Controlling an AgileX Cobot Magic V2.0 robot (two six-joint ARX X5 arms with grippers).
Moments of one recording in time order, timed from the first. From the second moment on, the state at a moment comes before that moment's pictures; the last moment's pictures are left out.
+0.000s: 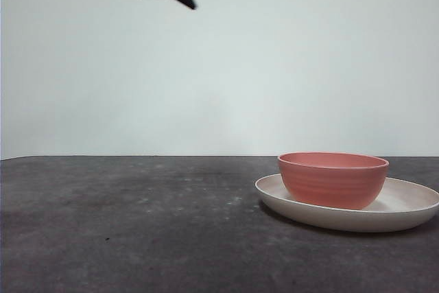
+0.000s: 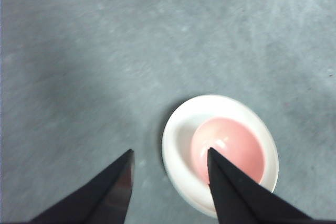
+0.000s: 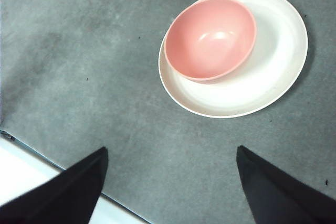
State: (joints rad) left arm -0.60 1.53 1.57 -0.69 0.16 -0.17; right arm 0.08 0.59 0.84 -1.06 -0.52 0.06
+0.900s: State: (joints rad) left arm -0.55 1.12 0.91 -0.58 0.32 -0.16; right arm 0.08 0.69 0.84 -0.88 -0.33 0.12
